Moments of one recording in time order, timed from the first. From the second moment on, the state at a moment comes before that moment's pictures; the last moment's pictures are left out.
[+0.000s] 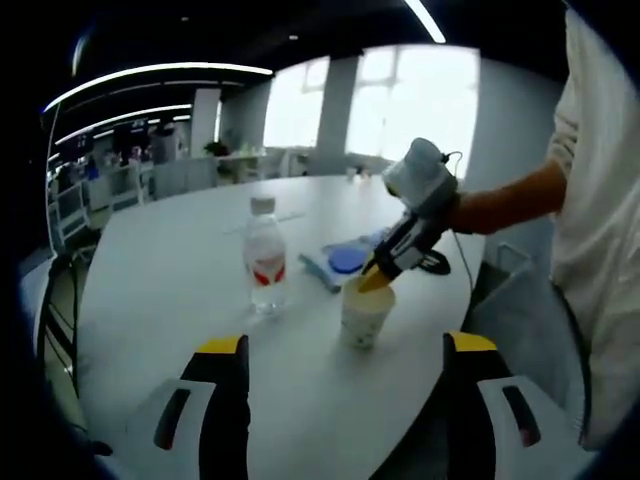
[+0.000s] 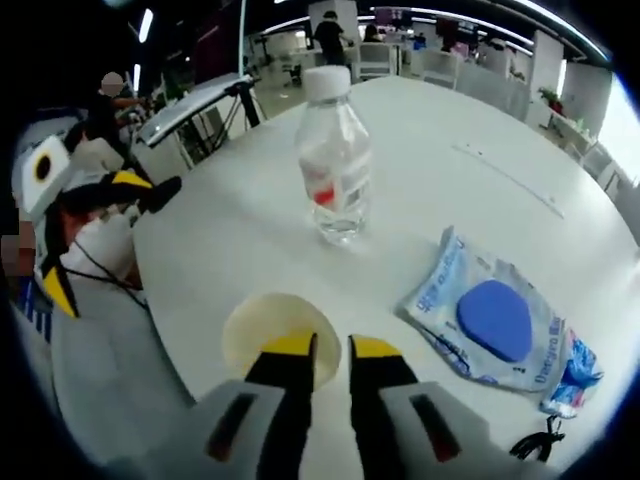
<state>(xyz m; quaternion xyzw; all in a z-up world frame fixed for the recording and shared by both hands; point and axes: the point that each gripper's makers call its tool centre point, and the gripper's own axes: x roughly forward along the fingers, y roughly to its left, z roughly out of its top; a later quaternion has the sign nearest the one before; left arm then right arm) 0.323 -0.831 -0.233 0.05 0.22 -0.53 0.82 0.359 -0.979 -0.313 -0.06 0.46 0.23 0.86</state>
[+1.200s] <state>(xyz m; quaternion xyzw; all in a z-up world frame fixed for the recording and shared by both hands) 0.314 -0.836 -0.238 0.05 0.23 -0.53 0.82 0.421 -1.008 -0.256 -0.02 0.43 0.22 0.87</state>
